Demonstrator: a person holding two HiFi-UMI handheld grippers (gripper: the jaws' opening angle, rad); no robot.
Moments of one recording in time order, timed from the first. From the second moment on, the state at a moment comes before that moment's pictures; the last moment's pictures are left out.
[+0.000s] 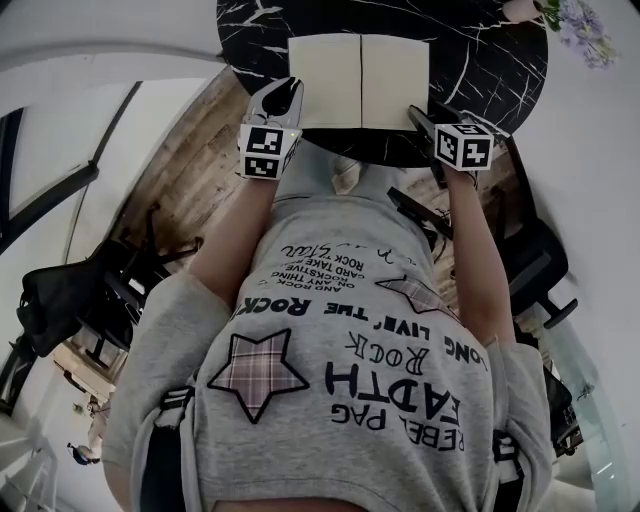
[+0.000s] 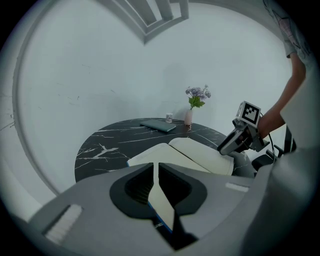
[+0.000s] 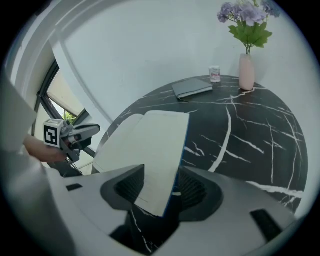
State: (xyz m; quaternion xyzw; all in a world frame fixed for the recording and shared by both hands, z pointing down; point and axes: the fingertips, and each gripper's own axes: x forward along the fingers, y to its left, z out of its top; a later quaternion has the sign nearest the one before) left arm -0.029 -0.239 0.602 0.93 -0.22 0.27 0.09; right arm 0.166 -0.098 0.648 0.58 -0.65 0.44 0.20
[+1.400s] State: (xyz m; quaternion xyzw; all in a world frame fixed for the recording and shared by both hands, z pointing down) left arm -0.021 -0.216 0.657 0.91 -0.18 0.34 0.14; right arm 0.168 -0.101 0.648 0.54 -0.65 0.54 0.10
